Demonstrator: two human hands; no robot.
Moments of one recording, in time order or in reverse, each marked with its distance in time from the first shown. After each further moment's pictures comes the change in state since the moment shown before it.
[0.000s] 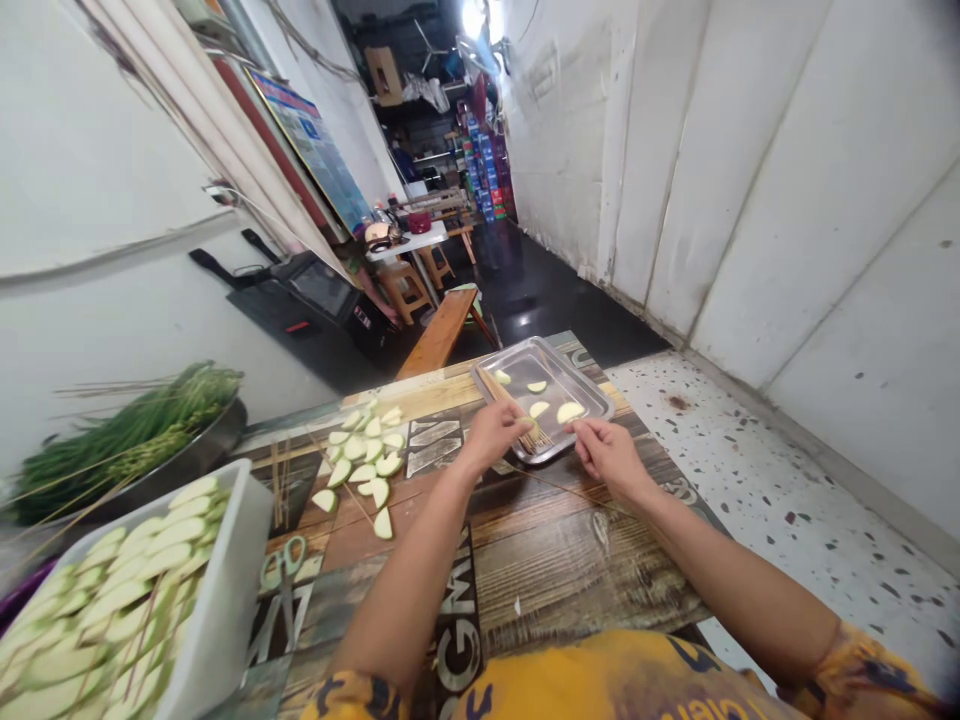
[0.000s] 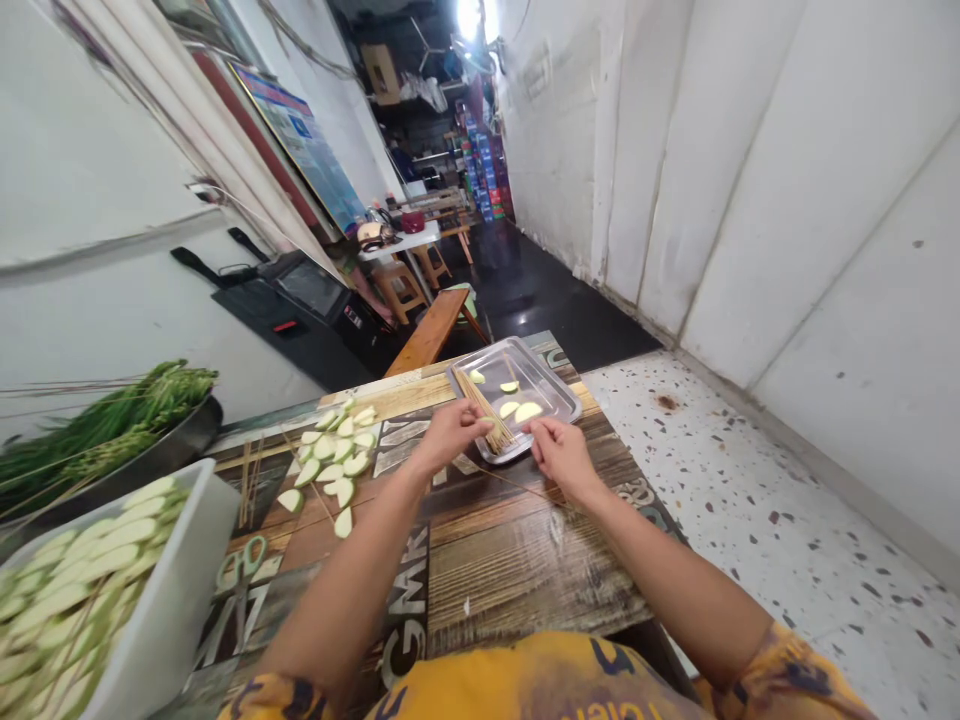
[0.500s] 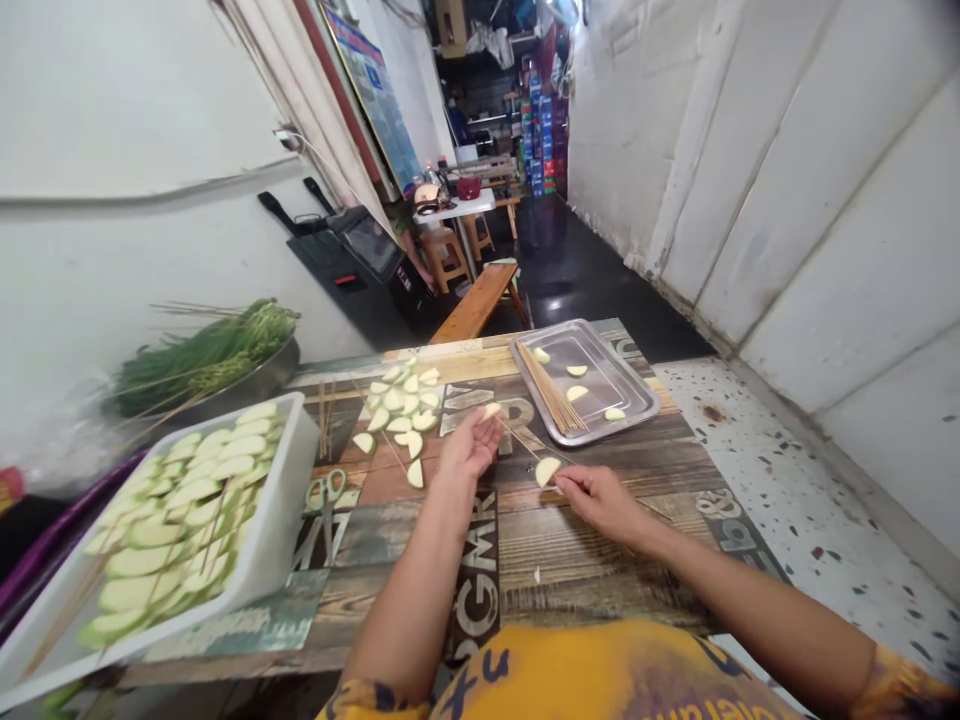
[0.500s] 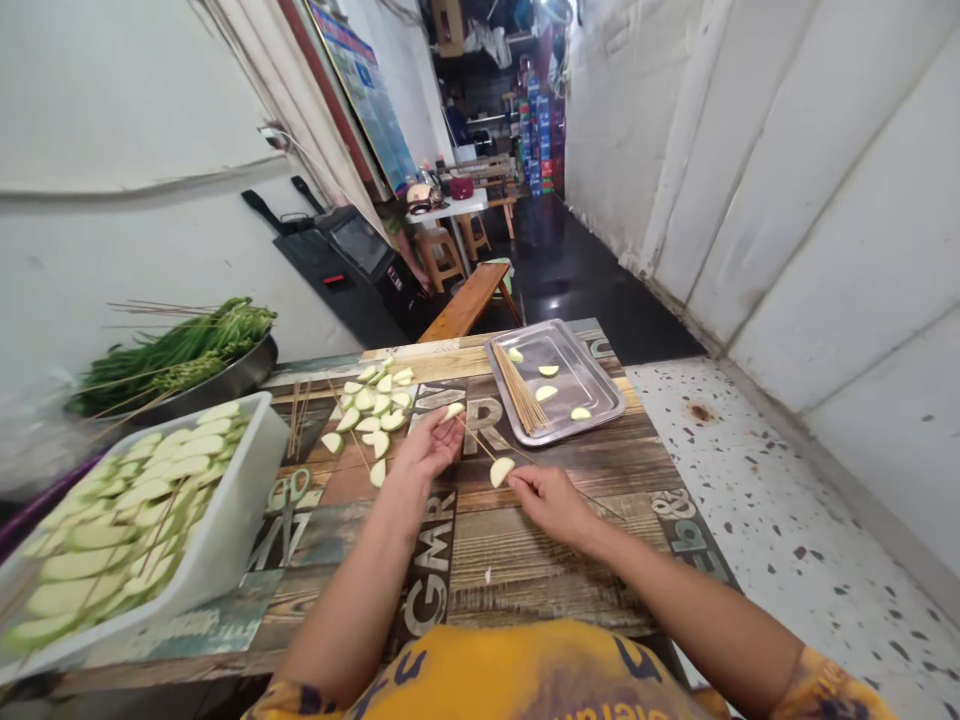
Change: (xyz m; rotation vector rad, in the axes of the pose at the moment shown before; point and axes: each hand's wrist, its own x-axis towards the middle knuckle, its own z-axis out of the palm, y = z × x) left_hand -0.044 -0.048 -0.048 -1.189 0.554 -0.531; right_hand -0.032 0.029 0.037 -0.478 -0.528 -0.206
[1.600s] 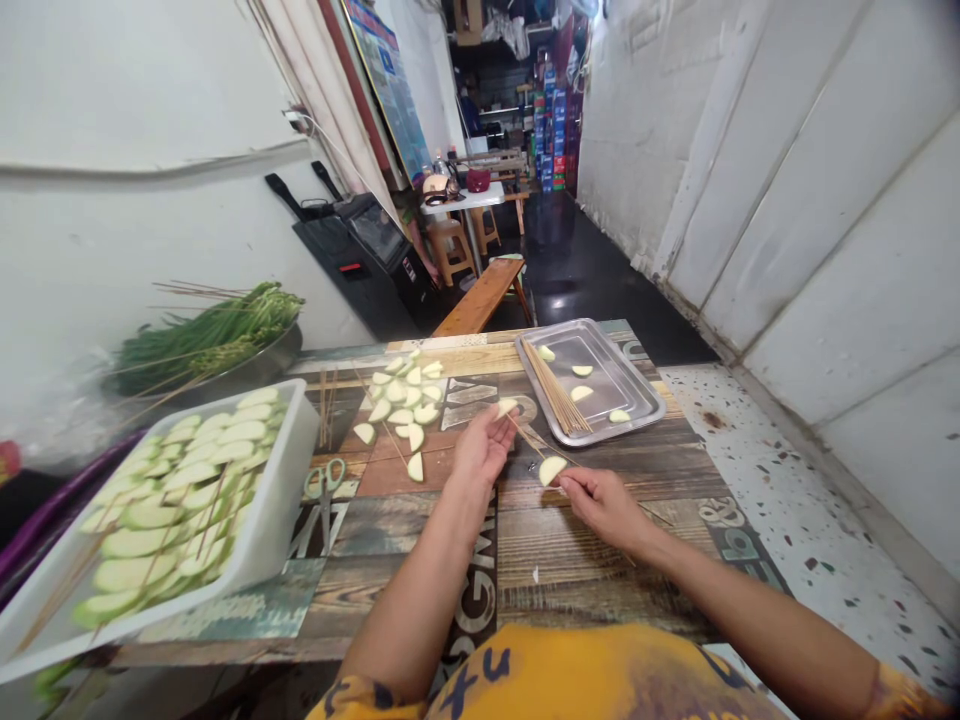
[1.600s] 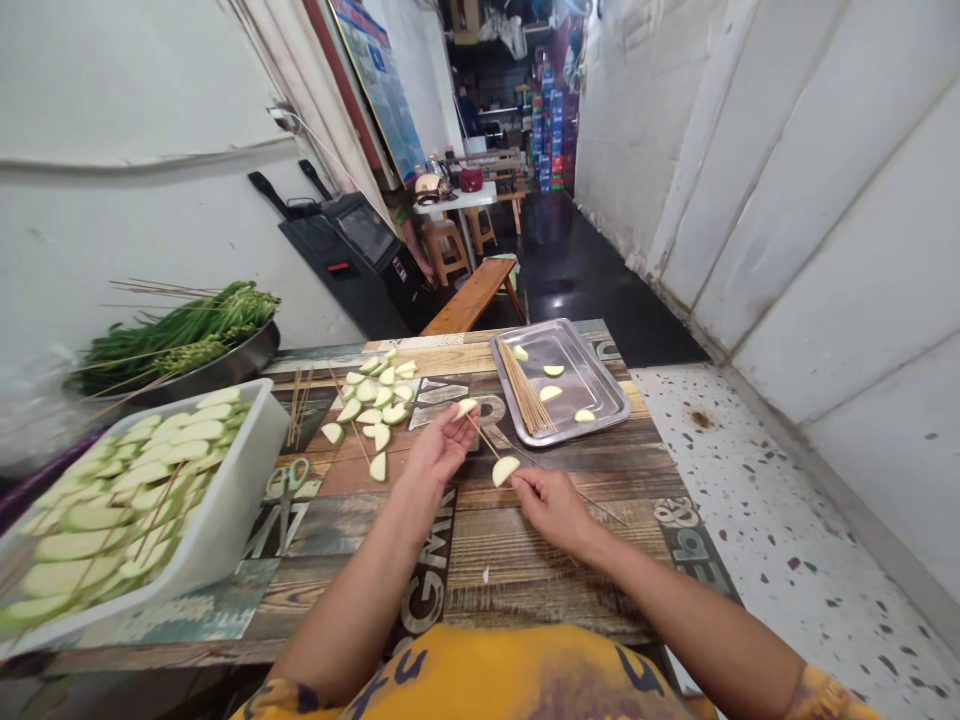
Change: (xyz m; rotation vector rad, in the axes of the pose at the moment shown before) left_hand -0.017 -0.016 0.013 -0.069 -0.070 0.074; right_hand -0.003 -0.005 0.003 0.050 0.022 0.036
